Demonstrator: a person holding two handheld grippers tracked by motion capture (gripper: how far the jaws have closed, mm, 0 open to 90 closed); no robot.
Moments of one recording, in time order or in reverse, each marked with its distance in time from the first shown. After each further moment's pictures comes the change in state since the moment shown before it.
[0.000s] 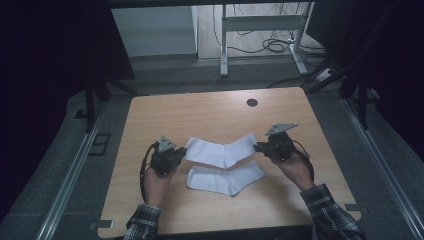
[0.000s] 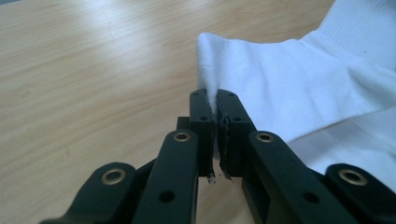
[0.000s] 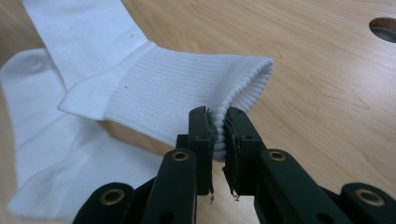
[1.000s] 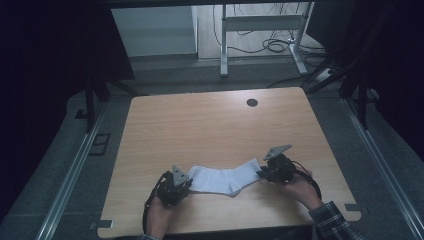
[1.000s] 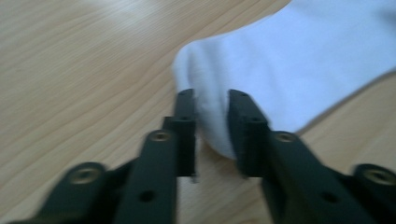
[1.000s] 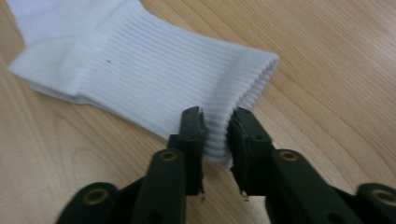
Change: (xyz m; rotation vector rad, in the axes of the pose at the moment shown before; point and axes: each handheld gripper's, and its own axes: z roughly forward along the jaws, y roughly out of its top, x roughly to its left) left arm -0.061 -0.053 -0.009 0.178 0.118 0.155; right arm 0.027 -0.053 0.008 0.208 0.046 -0.067
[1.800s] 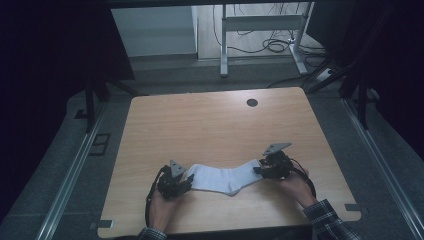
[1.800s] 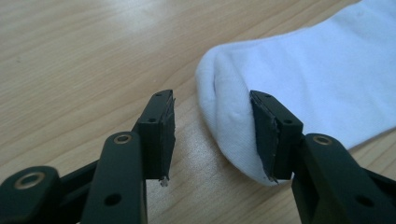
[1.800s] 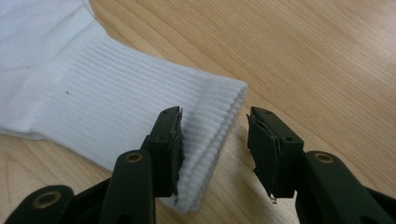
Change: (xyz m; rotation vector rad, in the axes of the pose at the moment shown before) left arm 0.018 0.002 0.023 -0.026 -0.042 -0.122; right arm -0.010 0.002 0.015 -0.067 -0.044 0.068
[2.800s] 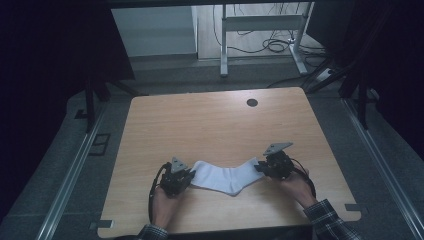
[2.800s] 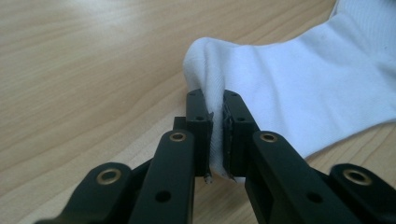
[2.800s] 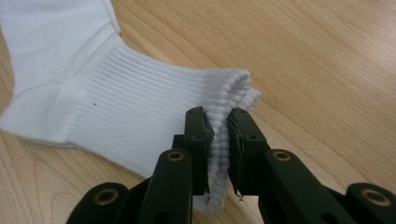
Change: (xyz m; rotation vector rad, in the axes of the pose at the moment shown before) left arm 0.003 0.009 0.000 -0.047 -0.117 -0.026; right arm 0.004 0.004 -0.009 -0.023 0.017 -0.009
